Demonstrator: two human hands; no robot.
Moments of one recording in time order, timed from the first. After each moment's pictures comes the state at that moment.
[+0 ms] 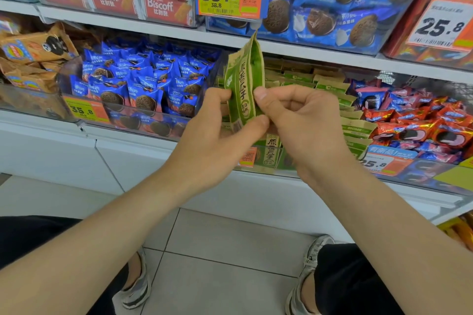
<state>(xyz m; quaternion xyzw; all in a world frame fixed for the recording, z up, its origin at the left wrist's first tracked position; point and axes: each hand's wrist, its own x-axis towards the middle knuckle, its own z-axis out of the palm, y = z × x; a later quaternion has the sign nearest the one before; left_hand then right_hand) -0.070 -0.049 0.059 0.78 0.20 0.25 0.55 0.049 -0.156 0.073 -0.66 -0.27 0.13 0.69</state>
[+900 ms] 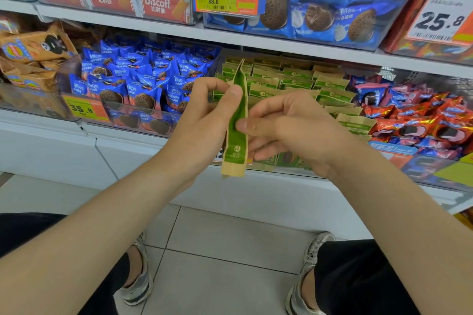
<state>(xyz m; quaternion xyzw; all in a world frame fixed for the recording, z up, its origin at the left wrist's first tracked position) -0.064 -0.042 0.066 0.70 0.22 0.25 0.63 0.049 -0.170 0.099 -0.71 -0.34 0.34 0.51</state>
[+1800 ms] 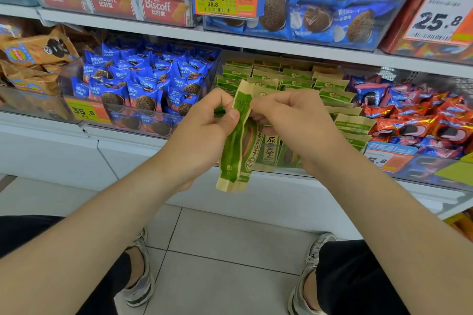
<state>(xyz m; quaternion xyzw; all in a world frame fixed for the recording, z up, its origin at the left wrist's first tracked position) -0.064 -0.029 0.052 0.76 0.17 0.21 0.59 0.054 -0.158 0.083 -0.75 -0.29 0.17 0.56</state>
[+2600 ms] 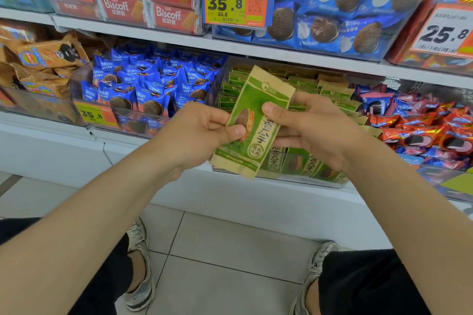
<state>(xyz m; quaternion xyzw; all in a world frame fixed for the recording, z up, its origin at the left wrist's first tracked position) -0.070 -0.003 0.062 0.77 0.19 0.13 0.60 0.085 -0.167 0.090 -0.68 -0.29 0.34 0.58</state>
